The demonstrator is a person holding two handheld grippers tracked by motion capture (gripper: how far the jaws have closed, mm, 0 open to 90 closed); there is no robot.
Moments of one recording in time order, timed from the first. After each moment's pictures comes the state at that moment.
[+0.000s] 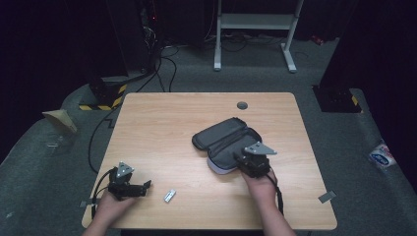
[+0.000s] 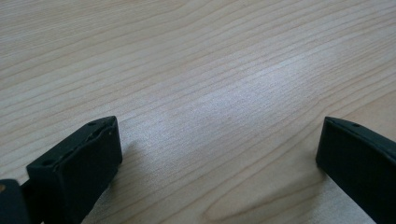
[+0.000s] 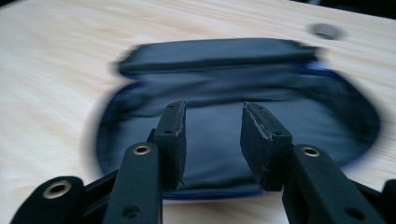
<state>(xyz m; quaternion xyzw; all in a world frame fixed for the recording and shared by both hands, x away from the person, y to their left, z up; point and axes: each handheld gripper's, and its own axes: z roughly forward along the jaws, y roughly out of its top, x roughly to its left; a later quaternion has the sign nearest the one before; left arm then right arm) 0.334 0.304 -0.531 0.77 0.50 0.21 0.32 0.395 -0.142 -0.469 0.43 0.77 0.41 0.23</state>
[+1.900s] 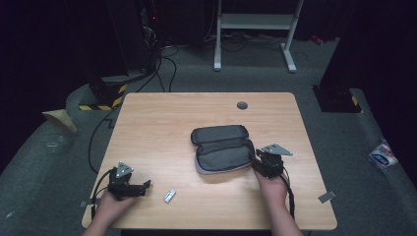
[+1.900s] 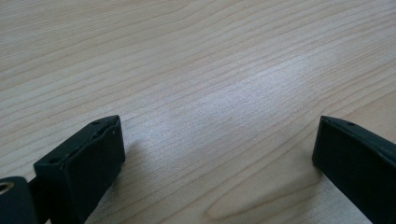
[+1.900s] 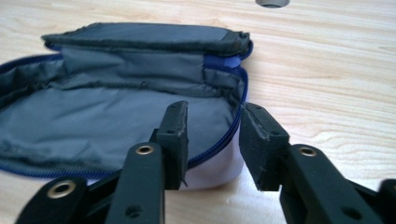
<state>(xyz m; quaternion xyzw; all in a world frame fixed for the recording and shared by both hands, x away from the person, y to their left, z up) 0.333 0.305 -0.531 0.77 0.50 0.21 0.32 0.401 -0.181 -0.488 0.50 0.73 0.41 0.23</state>
